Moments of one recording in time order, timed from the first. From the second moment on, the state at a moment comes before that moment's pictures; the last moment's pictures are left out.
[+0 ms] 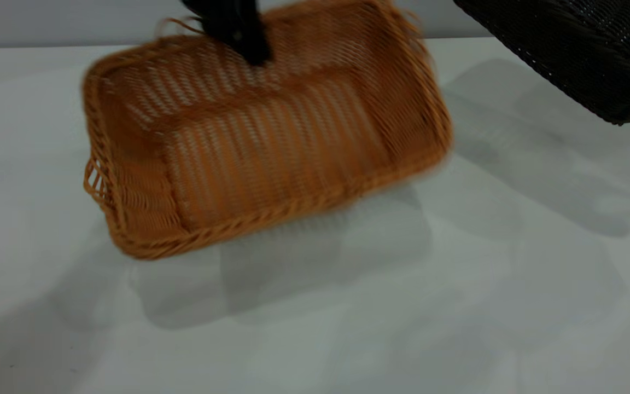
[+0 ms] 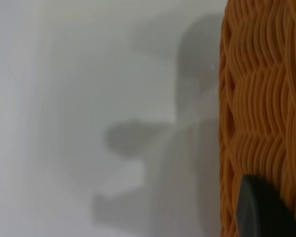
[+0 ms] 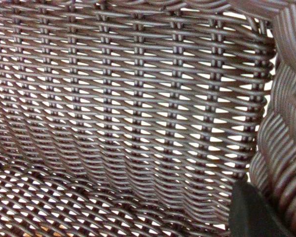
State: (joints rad) left arm -0.40 2.27 -1.70 -0.50 0.73 1.33; right arm -0.48 1.96 -0.96 1.37 0.72 -0.99
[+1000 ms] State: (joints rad) left arm -0.43 2.26 -1.70 -0.61 0.64 1.32; right arm -0.47 1.94 -0.96 1.23 0.83 -0.97
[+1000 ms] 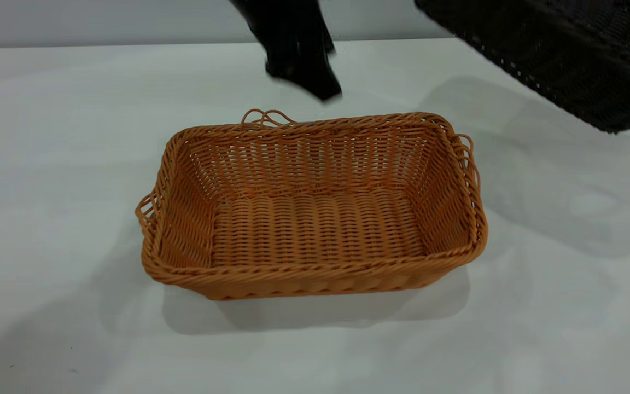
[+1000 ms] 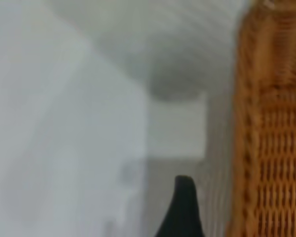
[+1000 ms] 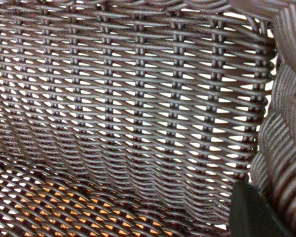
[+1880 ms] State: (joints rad) left arm -0.19 2.16 -1.70 -0.61 0.65 0.90; right arm 0.23 1.92 -1.01 0.86 0.65 -0.48
